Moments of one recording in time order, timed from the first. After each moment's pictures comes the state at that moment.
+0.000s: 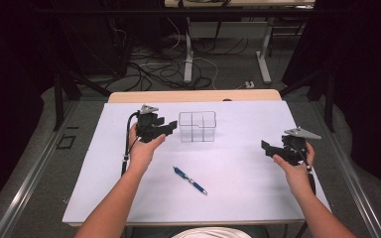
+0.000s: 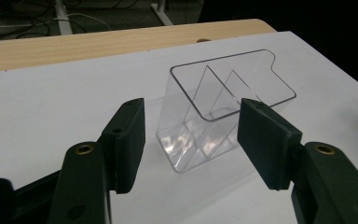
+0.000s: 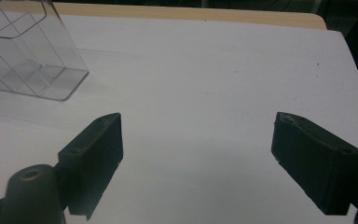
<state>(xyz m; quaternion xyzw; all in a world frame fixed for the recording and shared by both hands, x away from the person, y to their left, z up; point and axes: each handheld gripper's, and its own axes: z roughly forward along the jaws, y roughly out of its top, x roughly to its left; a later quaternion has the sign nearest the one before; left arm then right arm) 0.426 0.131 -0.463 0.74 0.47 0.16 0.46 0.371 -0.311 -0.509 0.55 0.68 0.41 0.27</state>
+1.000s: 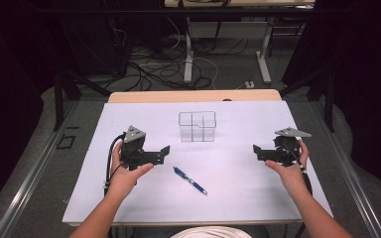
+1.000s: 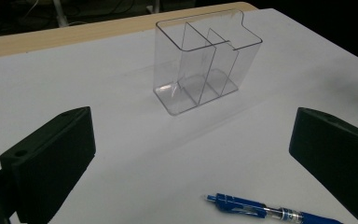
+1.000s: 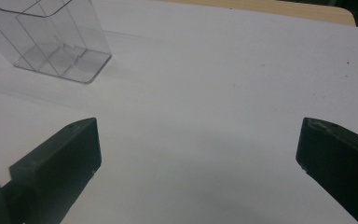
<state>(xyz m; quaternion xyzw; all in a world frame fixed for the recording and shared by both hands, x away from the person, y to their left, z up) 0.351 0.157 -0.471 0.76 0.44 0.18 0.45 0.366 -0.285 -0.502 0.53 0.71 0.39 0.26</state>
